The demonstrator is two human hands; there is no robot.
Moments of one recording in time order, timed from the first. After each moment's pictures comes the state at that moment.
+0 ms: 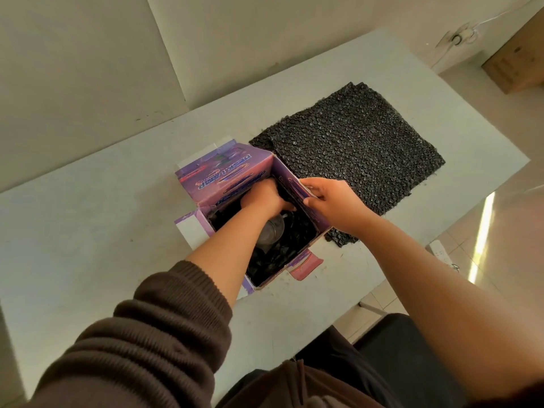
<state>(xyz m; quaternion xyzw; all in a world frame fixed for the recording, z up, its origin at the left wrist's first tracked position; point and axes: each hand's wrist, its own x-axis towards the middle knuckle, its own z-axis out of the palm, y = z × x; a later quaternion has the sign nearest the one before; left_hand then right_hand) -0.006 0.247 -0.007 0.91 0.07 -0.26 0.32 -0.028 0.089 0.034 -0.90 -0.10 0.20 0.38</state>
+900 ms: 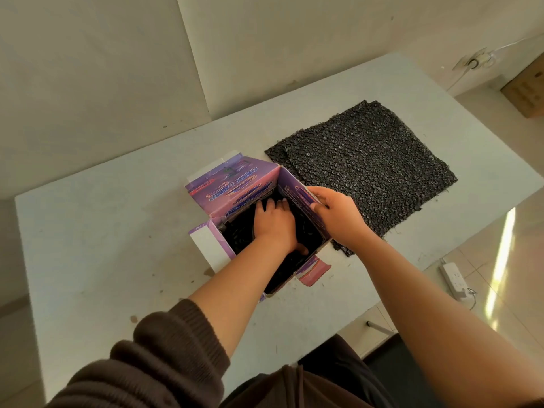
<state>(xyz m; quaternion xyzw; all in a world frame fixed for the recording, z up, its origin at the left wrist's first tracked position) -0.061 0.234 0.011 0.97 -0.03 -0.22 0.00 -0.044 0.105 0.036 -0.88 -0.05 0.17 0.43</state>
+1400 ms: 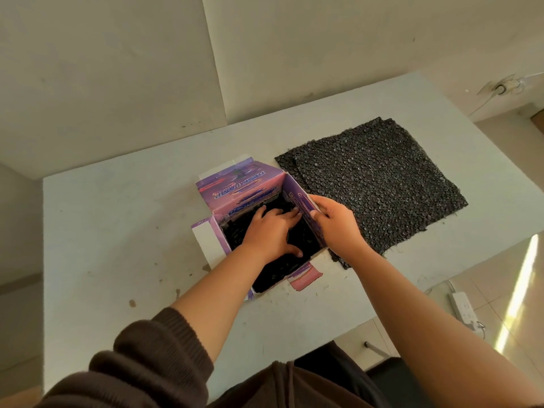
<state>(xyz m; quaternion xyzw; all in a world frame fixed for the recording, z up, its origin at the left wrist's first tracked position) -0.072 0.252 0.006 0.97 -0.10 -0.18 0.13 -0.043 0.100 0.034 -0.87 -0.08 0.17 0.46</state>
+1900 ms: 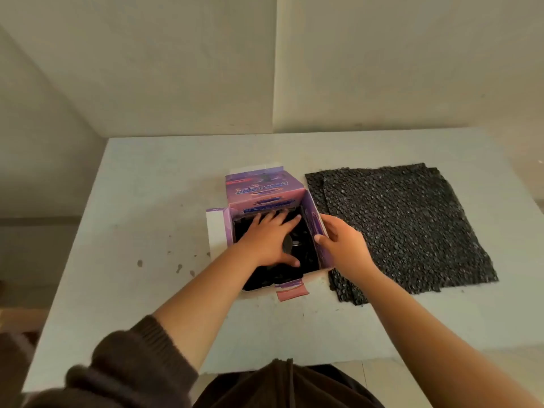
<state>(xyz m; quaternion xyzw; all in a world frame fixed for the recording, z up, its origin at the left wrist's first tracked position) -0.086 0.254 0.028 0.96 0.05 -0.22 0.18 -0.020 0.085 0.036 -0.86 -0.17 0.25 0.41</state>
